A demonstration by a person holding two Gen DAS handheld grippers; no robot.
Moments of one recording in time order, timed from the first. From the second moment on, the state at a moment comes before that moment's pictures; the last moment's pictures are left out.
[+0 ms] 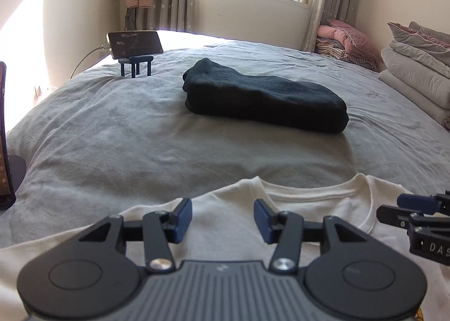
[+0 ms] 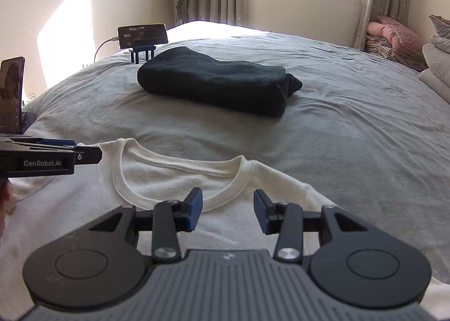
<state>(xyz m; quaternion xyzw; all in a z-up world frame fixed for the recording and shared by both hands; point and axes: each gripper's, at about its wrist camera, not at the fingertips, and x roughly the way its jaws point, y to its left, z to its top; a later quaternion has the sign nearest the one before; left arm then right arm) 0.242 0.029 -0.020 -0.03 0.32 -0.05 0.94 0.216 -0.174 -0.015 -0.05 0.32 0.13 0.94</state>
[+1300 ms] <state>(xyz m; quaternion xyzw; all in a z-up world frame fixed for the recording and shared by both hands) -0.064 0.017 -0.047 0.06 0.28 -0.15 0.95 -0.024 -0.209 -0.044 -0.04 0.32 0.09 0.94</state>
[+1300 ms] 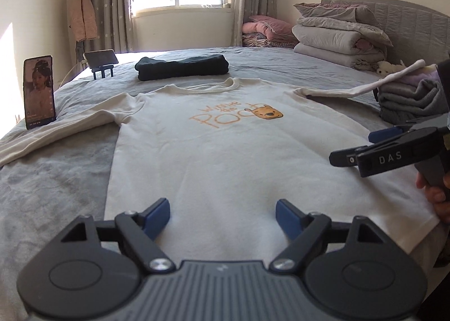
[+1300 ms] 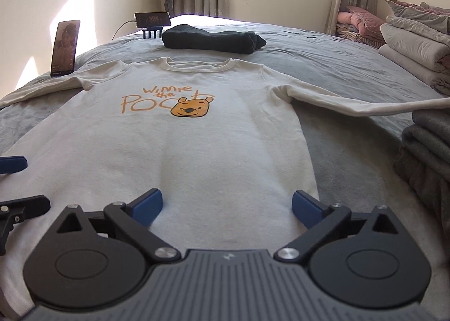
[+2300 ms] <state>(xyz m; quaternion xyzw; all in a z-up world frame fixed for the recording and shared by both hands) -0.098 0.002 -0.029 0.14 0.38 -0.25 0.88 -0.082 -0.187 -0.027 -0.15 0.40 0.26 0.87</state>
